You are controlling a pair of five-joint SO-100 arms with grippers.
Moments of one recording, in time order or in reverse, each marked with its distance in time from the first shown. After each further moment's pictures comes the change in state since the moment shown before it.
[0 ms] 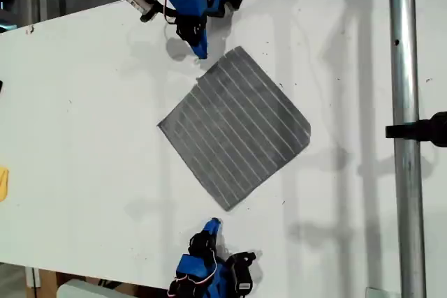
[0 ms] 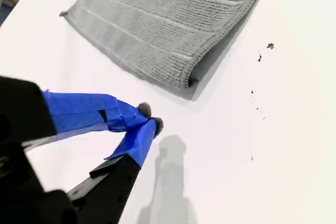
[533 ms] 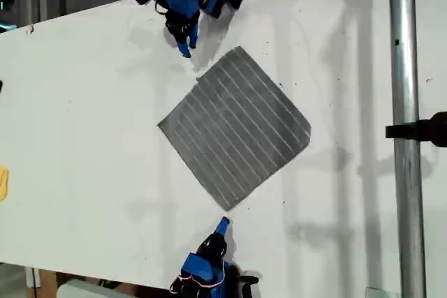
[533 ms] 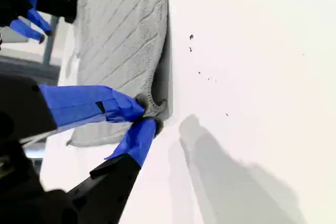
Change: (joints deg) arm 0 9.9 -0.1 0.0 0.0 31.3; arm 1 15.9 0.1 0.0 3.7 0.0
